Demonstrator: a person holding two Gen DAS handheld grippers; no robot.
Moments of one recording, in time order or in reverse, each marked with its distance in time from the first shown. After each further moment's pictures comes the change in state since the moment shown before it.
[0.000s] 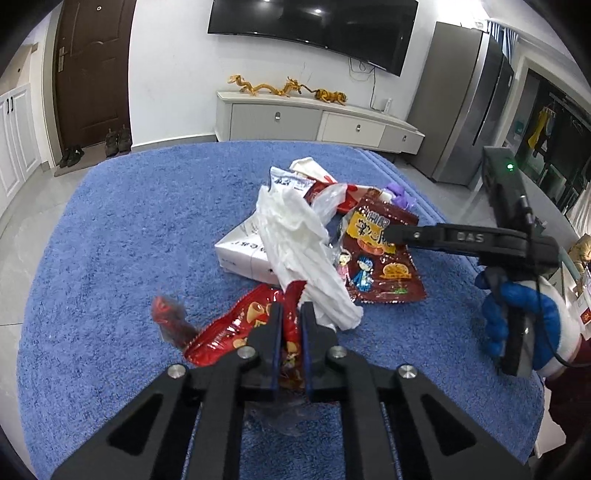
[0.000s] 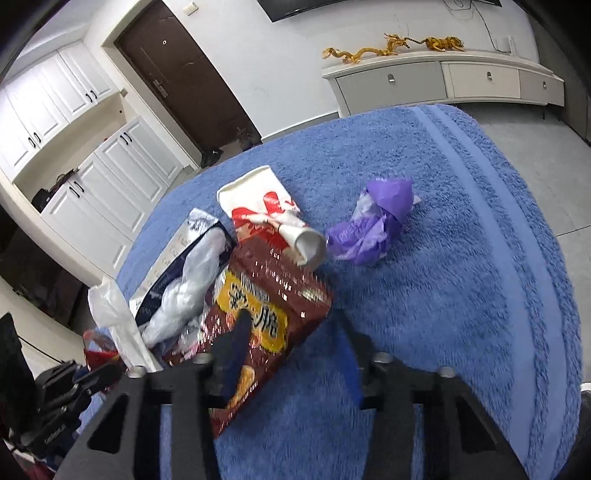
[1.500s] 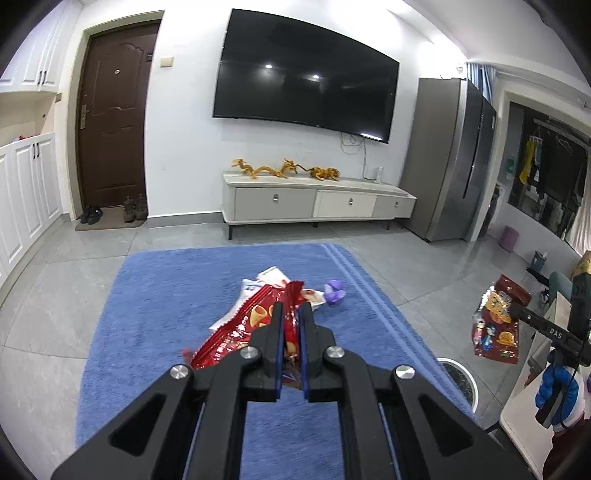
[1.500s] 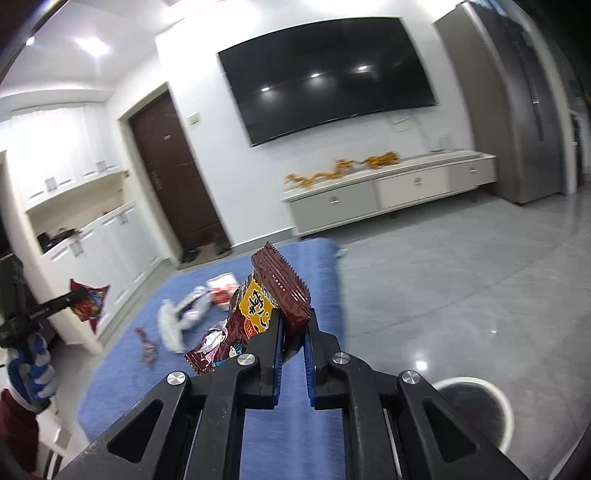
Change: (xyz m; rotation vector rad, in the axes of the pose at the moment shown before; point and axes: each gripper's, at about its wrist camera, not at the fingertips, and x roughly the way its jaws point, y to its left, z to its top) left arm -0.156 -0.093 0.039 0.031 -0.273 0.040; right arm -0.307 -0.059 -0.121 -0.037 -0.467 -0.173
